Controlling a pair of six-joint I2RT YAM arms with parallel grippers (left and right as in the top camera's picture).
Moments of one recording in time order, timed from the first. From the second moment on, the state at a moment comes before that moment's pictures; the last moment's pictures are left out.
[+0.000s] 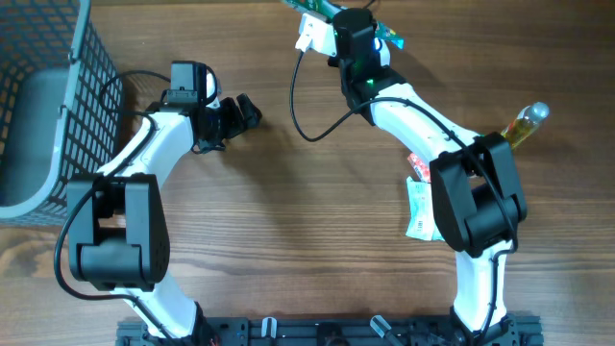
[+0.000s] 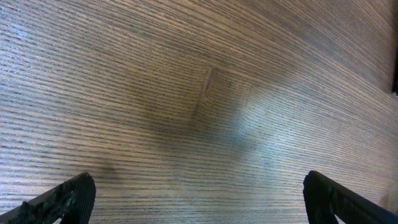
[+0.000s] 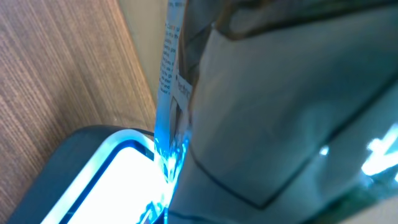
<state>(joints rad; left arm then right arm) -0.05 1.88 1.18 -0.44 0.30 -0.49 0.45 2.15 1.59 0.13 0.37 -1.15</state>
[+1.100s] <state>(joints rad) -0.05 1.88 1.18 -0.44 0.30 -0.49 0.47 2.16 1.60 -0.17 0.10 -0.83</state>
